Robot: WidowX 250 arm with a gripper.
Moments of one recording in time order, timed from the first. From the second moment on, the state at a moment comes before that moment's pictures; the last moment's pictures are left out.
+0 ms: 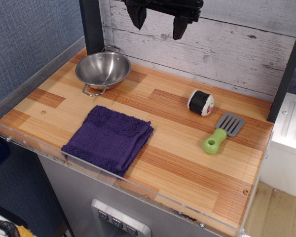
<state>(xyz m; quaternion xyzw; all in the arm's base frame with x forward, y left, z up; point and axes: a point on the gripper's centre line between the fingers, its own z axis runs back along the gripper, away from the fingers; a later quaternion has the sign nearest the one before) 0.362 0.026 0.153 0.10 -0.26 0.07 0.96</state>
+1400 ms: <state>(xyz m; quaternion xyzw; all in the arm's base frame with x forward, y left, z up) 0.269 0.063 0.070 0.07 -0.15 0.06 0.98</state>
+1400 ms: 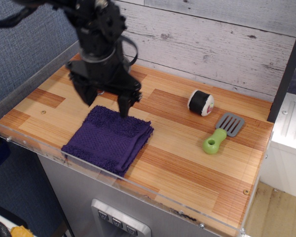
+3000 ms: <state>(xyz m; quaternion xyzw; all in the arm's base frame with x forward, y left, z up) 0.254 0.064 0.014 0.07 -0.10 0.05 0.99</state>
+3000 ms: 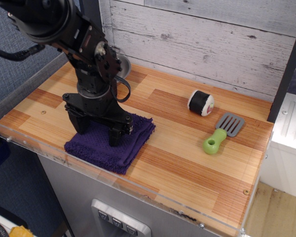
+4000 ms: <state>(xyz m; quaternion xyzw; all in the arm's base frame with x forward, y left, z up) 0.250 -0.013 0.012 0.02 -0.10 -0.01 0.99</state>
